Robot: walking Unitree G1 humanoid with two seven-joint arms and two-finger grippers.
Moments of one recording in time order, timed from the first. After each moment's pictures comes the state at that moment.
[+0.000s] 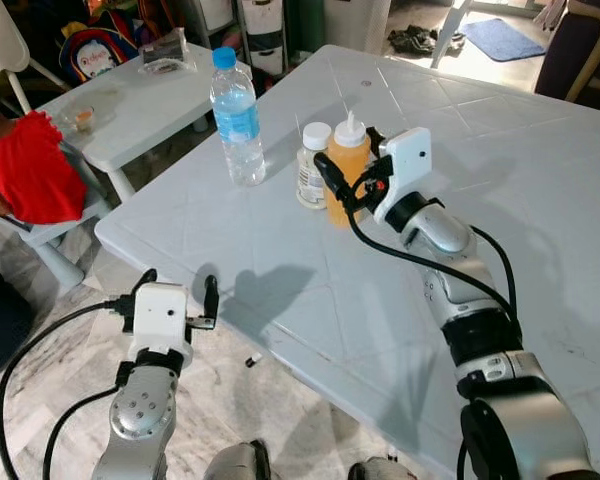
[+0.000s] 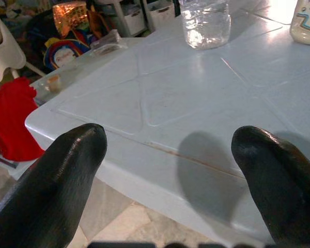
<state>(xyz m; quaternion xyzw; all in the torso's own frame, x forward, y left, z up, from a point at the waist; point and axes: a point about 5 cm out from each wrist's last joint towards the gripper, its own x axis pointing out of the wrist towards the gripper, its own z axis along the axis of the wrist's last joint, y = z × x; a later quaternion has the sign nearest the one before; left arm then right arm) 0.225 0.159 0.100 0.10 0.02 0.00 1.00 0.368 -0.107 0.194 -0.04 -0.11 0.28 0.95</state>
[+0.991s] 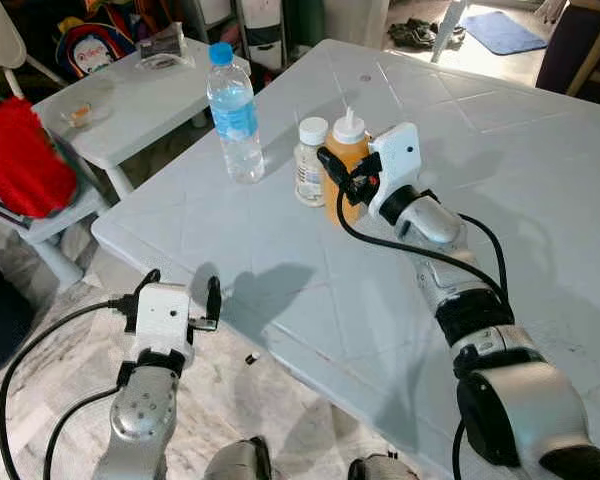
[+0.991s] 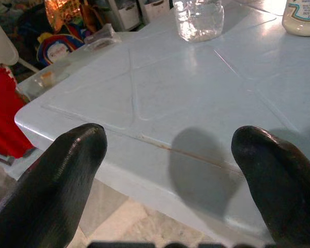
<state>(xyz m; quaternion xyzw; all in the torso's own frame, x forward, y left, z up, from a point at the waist) 0.223 0.157 0.100 0.09 0.02 0.00 1.00 0.378 -0.103 0.190 -0.07 -0.12 0.28 0.95</state>
